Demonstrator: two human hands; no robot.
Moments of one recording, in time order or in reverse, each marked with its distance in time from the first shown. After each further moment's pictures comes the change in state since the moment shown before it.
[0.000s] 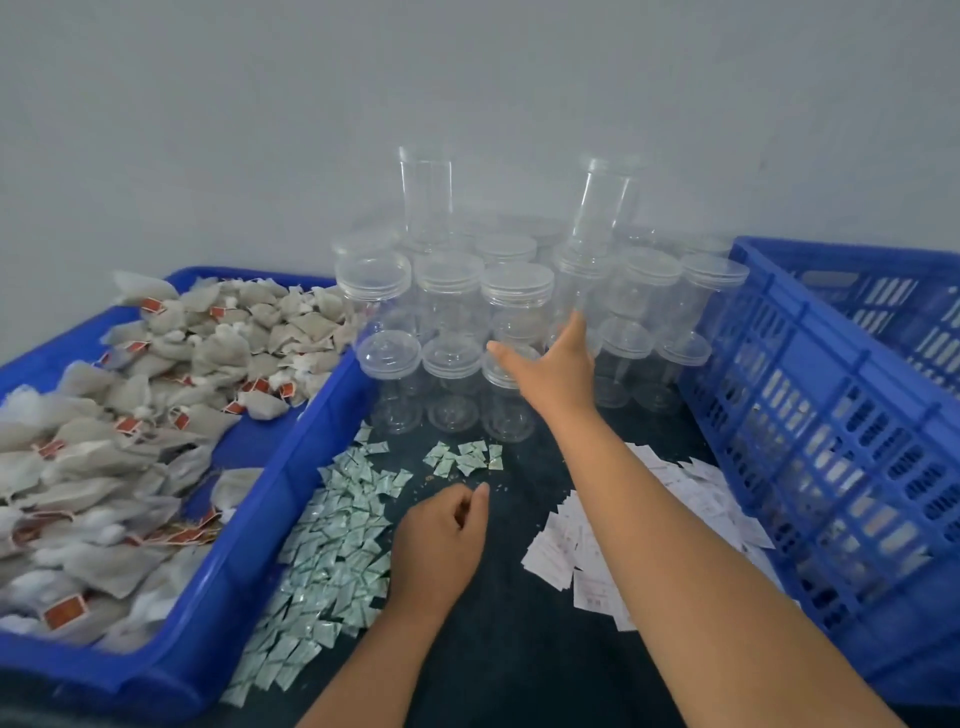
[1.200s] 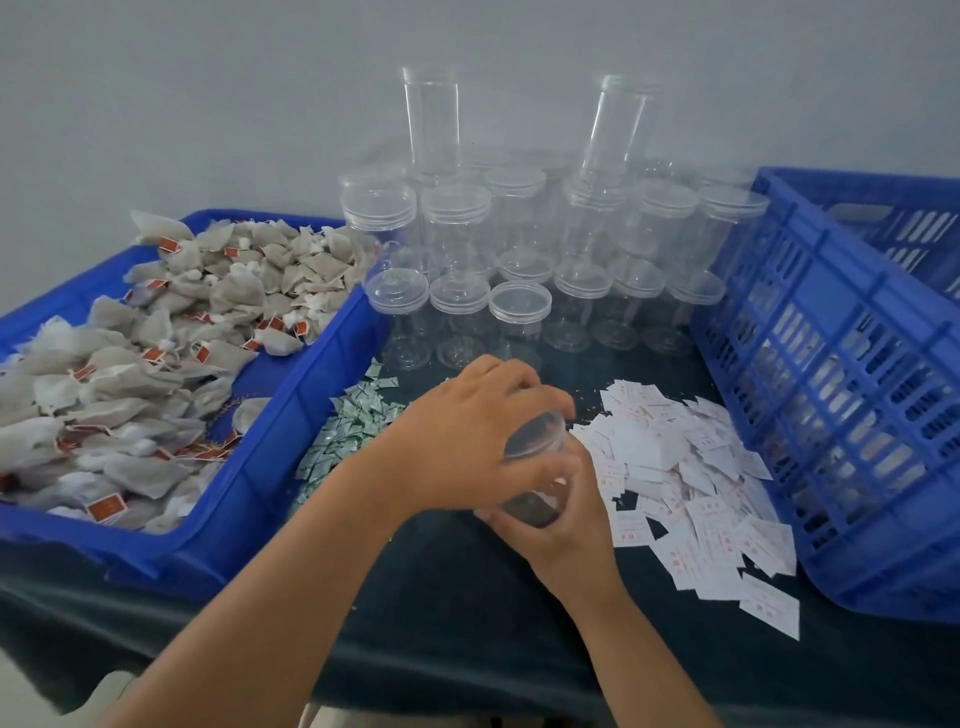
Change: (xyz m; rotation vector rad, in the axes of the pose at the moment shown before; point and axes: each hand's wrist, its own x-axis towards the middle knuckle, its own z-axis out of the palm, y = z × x) left_hand 0.013 0.102 -0.094 0.360 -0.482 0.606; right_hand -0.209 0.104 -0.020 0.330 -0.158 -0.197
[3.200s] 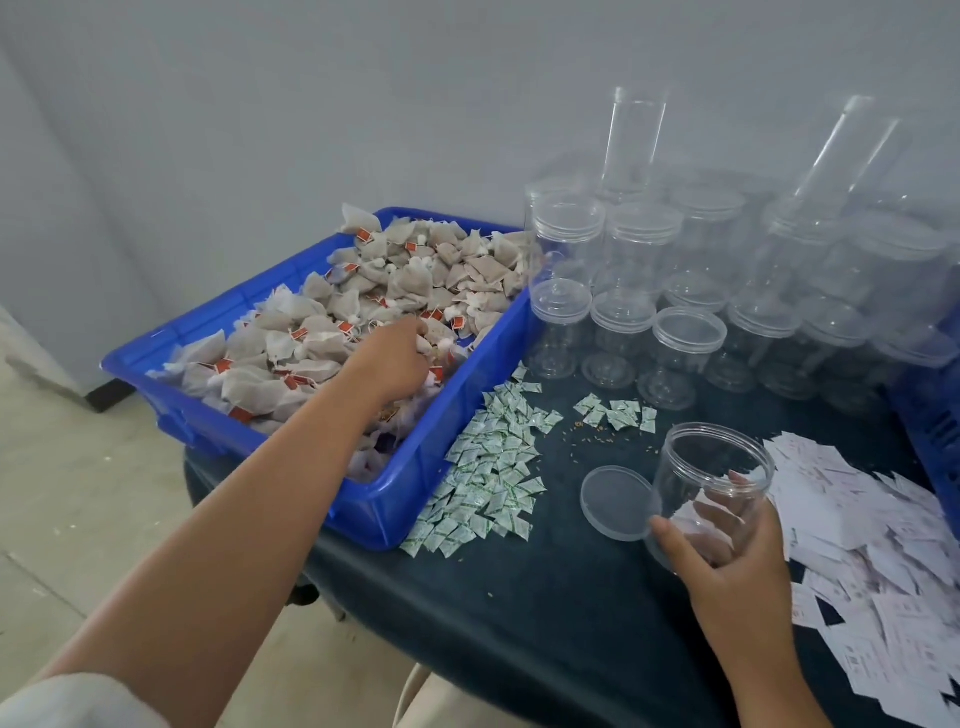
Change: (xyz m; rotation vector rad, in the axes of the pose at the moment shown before) left_hand -0.094 -0.206 -0.057 -0.076 0.113 -0.990; right_hand -0.005 -0.018 -0.001 -0.048 0.068 0.125
